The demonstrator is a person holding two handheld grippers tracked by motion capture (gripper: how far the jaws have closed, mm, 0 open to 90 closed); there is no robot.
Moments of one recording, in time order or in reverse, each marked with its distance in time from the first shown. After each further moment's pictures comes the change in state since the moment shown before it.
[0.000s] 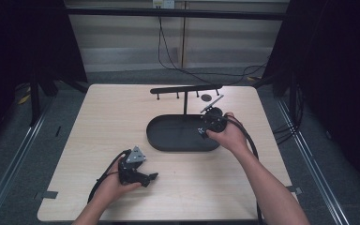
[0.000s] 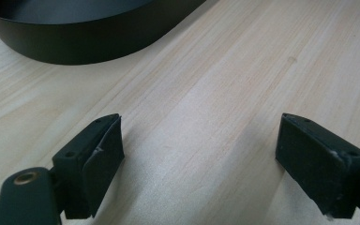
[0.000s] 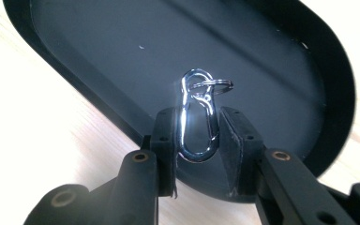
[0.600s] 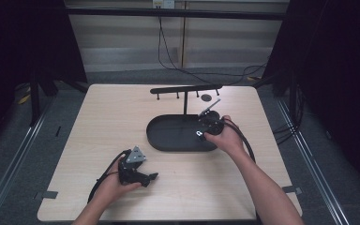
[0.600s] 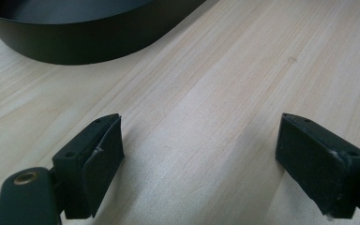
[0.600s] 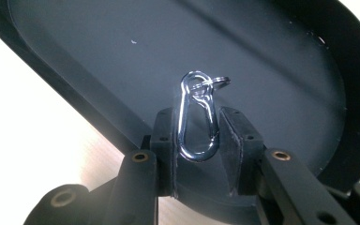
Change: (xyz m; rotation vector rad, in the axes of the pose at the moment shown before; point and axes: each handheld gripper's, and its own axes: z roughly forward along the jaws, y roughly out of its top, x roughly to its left) left arm 0.000 0.000 0.000 0.001 -0.003 0.000; right arm -0.002 -0.004 0.022 0.005 -0.001 -0.005
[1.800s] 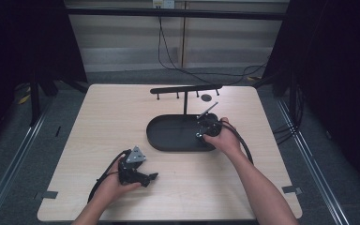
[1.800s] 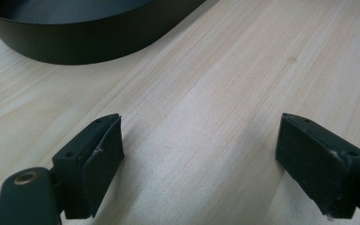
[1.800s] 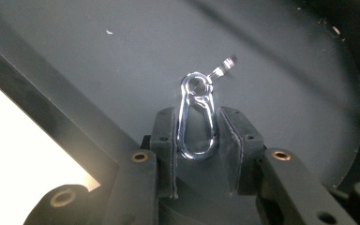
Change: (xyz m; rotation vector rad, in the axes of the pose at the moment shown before) left arm 0.000 0.000 0.000 -0.001 0.000 -0.001; right arm -0.008 -0.002 0.025 0.018 -0.011 -0.006
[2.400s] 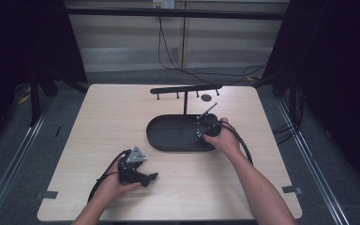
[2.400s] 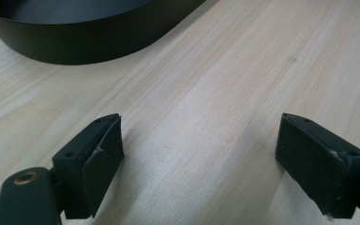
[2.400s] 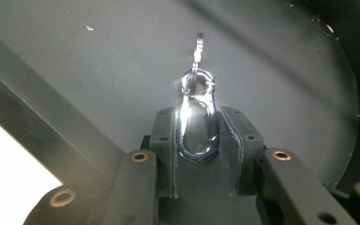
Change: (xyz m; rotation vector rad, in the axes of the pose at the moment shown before) left arm 0.000 0.000 0.000 0.000 0.003 0.001; right arm -0.004 -0.001 0.007 -0.001 -0.028 -0.007
